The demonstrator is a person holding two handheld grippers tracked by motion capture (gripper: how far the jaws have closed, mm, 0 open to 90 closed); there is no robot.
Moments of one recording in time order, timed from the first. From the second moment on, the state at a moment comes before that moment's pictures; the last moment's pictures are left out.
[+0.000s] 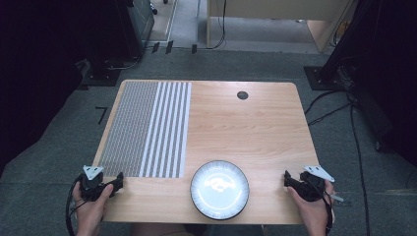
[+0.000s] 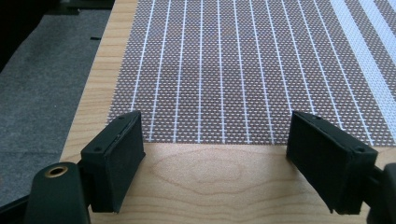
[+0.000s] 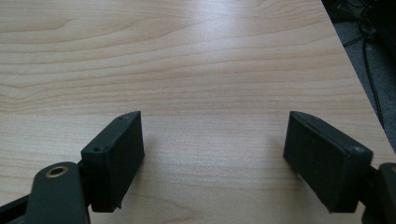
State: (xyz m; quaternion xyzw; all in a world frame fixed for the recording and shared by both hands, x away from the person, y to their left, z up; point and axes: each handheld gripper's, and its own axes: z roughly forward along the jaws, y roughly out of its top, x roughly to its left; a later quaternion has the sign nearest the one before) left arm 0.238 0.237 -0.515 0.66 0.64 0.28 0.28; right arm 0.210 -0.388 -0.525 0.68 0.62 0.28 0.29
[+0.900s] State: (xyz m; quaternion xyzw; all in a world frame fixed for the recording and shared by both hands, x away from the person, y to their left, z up) left arm 0.231 0.188 -0.494 0.68 0.60 0.26 0.34; right arm 0.202 -0.376 -0.507 0.70 0.57 0.33 0.29
